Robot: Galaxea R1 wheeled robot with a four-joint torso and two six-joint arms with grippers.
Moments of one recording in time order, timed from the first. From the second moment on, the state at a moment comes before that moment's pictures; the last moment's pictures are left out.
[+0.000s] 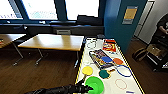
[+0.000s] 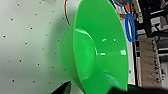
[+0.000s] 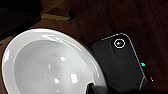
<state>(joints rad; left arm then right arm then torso) 0.60 2.81 -1.93 -0.05 0.26 -0.60 -1.13 2.33 -1.92 0.96 -0.21 -0.50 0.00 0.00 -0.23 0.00</state>
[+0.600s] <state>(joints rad) 0.59 2.86 -2.04 -0.04 0.39 -0.71 -1.13 2.34 -1.92 0.96 -0.21 -0.50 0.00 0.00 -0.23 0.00</state>
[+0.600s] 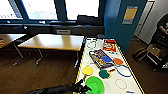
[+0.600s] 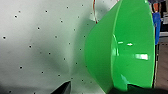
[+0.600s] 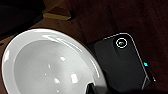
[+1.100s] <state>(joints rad) 0.62 2.92 -2.12 -0.04 0.37 -0.71 -1.13 2.34 -1.93 0.96 -0.22 -0.50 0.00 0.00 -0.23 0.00</state>
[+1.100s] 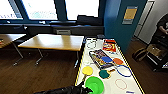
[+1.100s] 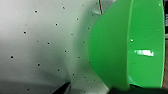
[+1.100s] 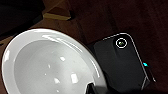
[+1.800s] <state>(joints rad) 0.66 2.95 -2.15 -0.04 0.34 -0.70 -1.13 2.34 -1.93 0.96 -0.22 -0.50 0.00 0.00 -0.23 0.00</state>
